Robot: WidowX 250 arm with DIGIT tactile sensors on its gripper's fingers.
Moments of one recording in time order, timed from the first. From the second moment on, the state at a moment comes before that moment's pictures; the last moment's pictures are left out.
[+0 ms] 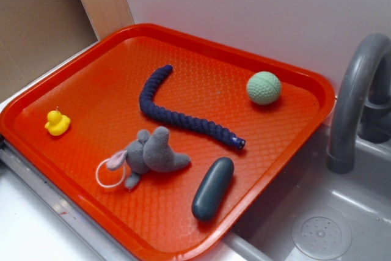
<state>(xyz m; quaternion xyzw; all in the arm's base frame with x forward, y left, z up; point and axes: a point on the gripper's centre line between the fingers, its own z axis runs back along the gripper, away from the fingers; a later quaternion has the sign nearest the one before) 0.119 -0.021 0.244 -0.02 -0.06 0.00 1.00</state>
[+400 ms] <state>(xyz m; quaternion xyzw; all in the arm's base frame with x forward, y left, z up) 0.118 -0.021 0.240 -0.02 -0.05 0.01 1.00</state>
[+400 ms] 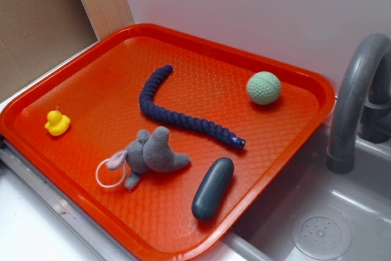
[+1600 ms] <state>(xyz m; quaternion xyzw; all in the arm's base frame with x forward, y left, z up) 0.251 -0.258 0.169 -0.08 -0.05 -0.02 1.00</state>
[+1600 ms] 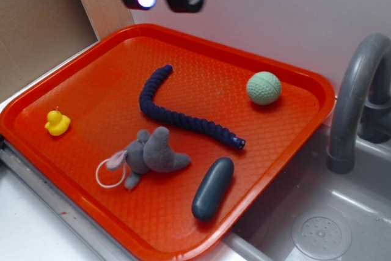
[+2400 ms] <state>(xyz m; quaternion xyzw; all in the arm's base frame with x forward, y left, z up) 0.290 -0.315 0.089 -0.01 -0.01 -0.05 1.00</state>
